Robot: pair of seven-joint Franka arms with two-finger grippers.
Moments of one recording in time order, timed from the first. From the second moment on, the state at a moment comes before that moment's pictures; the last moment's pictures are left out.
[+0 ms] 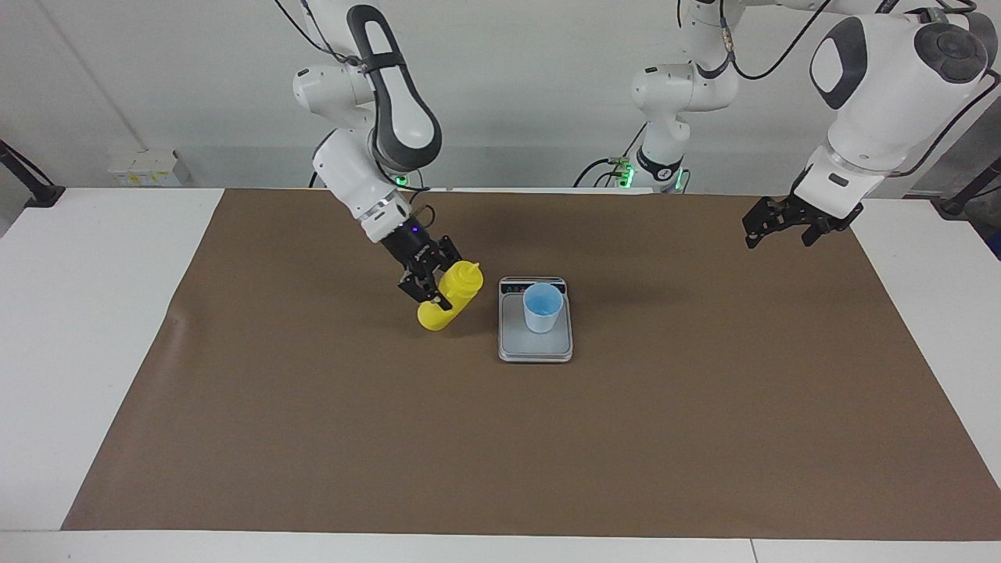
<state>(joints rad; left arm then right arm) -0.03 0.09 -0.06 -1.54 0.01 1.55 -0.09 0.49 0.01 -0.01 -2.31 1.37 2.82 -1.90</state>
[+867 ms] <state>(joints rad) 0.00 0.05 -0.07 -1.58 0.00 1.63 -0.10 0.63 0.09 -0.02 -2.28 1.26 2.99 -1.80</state>
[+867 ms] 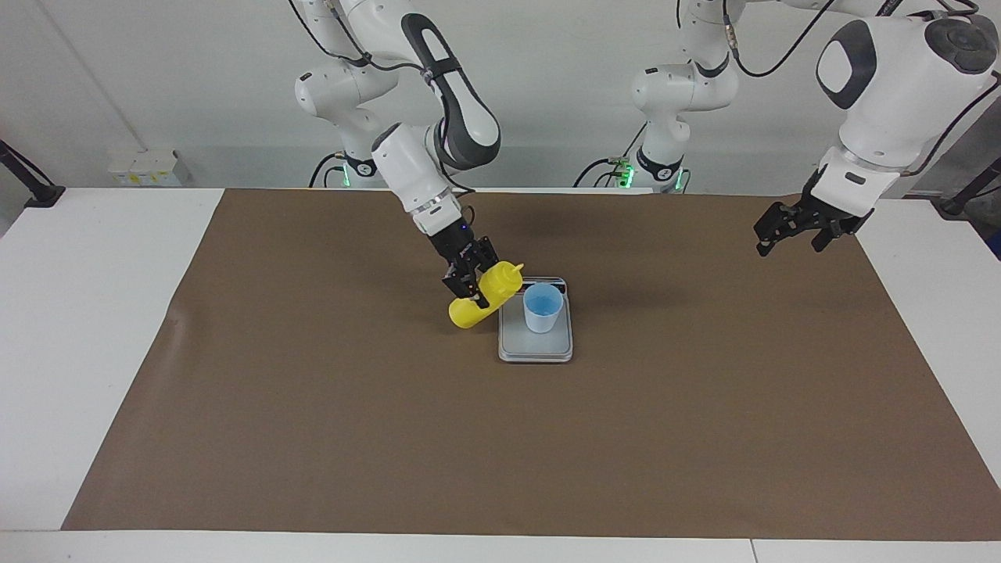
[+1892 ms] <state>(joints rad) 0.01 0.03 -0.06 -1.58 0.00 1.62 -0.10 0.52 0.07 -0.04 -2.21 0.45 2.67 -1.27</state>
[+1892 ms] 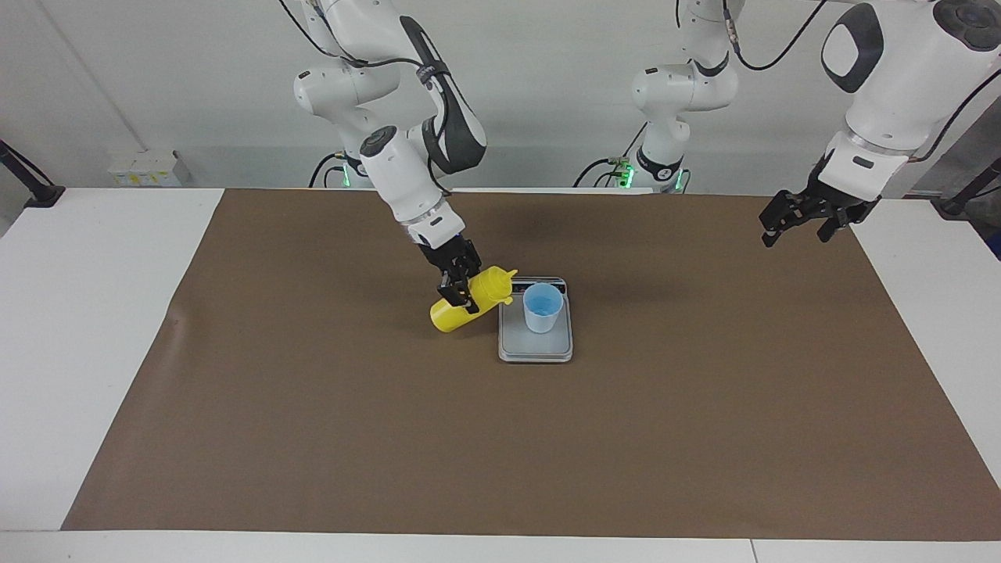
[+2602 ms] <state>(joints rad) 0.01 0.03 -0.06 -1.58 0.00 1.62 -0.10 0.55 0.07 -0.03 -2.04 -0.14 2.38 -0.63</state>
